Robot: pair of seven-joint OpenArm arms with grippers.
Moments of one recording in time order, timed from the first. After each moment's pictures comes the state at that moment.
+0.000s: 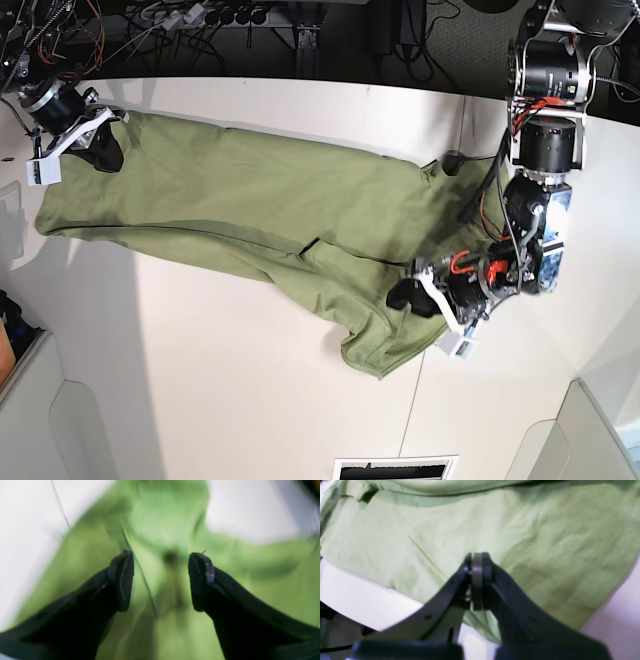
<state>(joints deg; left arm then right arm) -20.8 -15.8 2.9 61.5 -32.2 -31.7 43.3 -20.4 13.7 28.4 97.1 41.0 32.4 -48.1</state>
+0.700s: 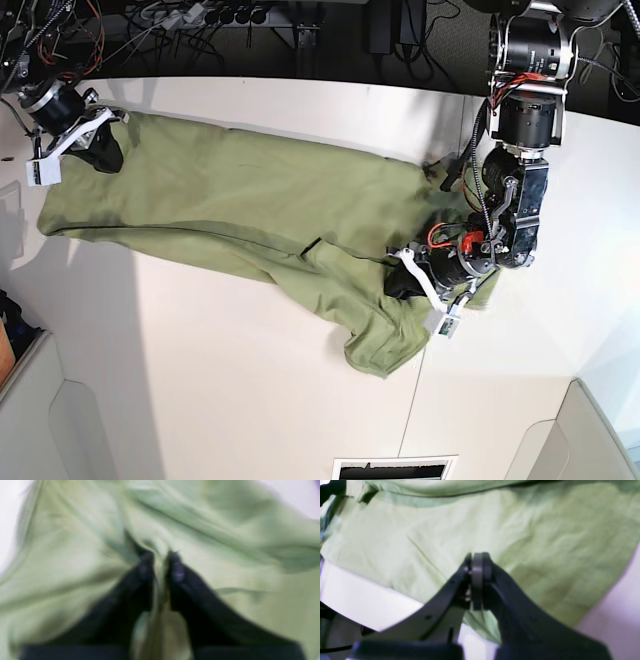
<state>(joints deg) -17.7 -11.7 2.8 62.2 -25.7 -31.3 35.1 -20.3 13.7 28.4 97.1 40.9 32.4 -48.1</state>
